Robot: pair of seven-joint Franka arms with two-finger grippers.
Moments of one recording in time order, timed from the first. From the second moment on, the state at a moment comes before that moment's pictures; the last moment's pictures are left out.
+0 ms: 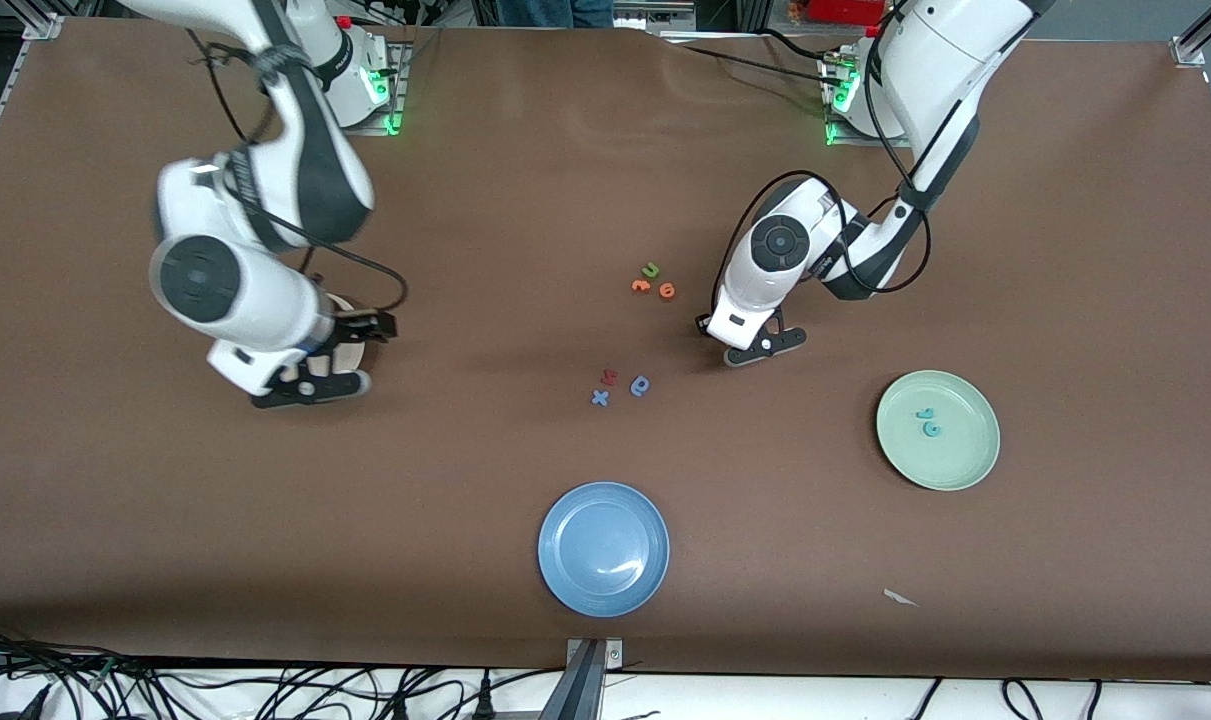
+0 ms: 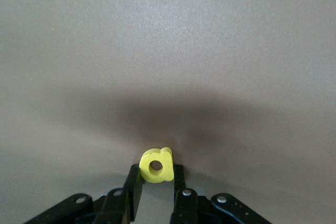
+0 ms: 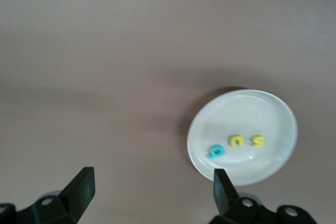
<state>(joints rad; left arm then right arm) -0.17 0.54 -0.39 -2.08 0.24 2.52 -1.05 0.32 0.34 -0.06 -1.62 0.03 1.77 0.09</state>
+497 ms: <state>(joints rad) -0.07 0.54 -0.37 -1.84 0.24 2.16 -0.78 0.00 0.05 0.09 -1.62 0.02 1.67 0.02</state>
